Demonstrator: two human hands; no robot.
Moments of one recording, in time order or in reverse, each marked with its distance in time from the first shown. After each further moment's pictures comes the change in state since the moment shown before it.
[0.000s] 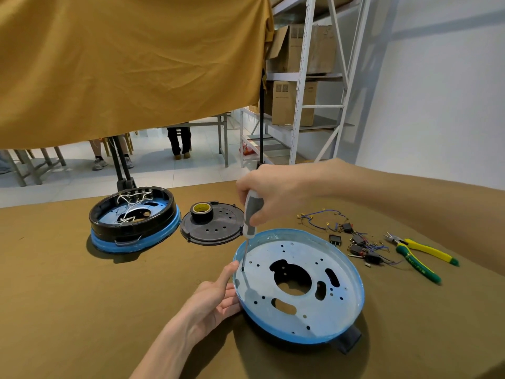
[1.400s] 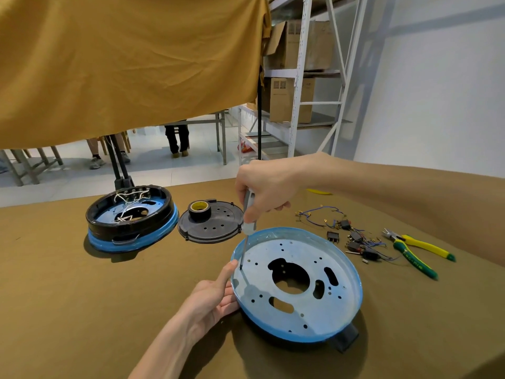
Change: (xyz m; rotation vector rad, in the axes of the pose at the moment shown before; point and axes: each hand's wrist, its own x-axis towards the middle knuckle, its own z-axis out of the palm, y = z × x) left_hand 0.001 -0.002 0.001 -0.028 -0.002 0.007; right_hand 0.017 0.006 -0.003 0.063 -0.060 -0.018
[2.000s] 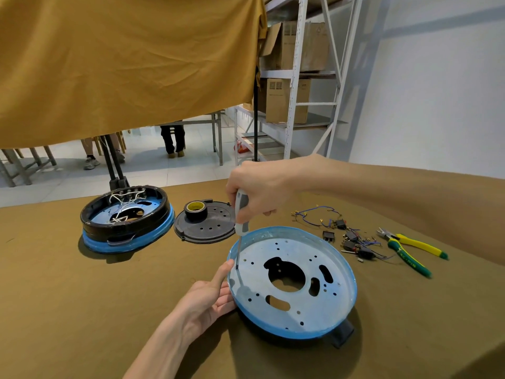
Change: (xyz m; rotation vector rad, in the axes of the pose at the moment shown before) left_hand 0.004 0.000 -0.003 -0.023 0.008 -0.030; right_hand -0.002 -0.005 0.003 -0.017 0.036 -0.086
